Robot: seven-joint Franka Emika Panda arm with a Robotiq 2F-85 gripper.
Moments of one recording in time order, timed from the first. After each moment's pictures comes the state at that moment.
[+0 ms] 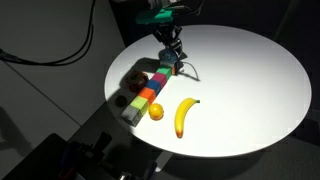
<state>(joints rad) 0.04 0.67 -0.03 -1.54 -0.10 2.20 0.03</state>
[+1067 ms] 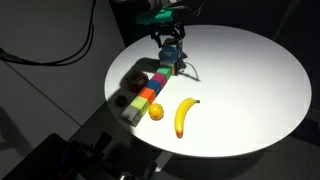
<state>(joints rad) 0.04 0.67 -0.03 -1.54 -0.10 2.20 0.04</state>
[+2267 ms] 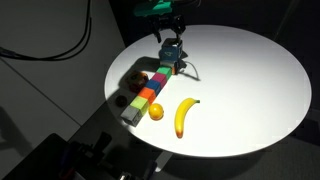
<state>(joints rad) 0.04 0.63 -0.04 -1.54 -0.10 2.16 0.04</state>
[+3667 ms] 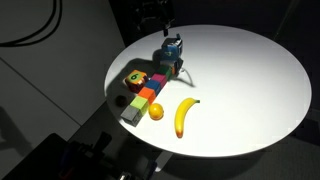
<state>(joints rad) 0.04 0.38 -0.02 -1.72 -0.10 1.91 0.03</state>
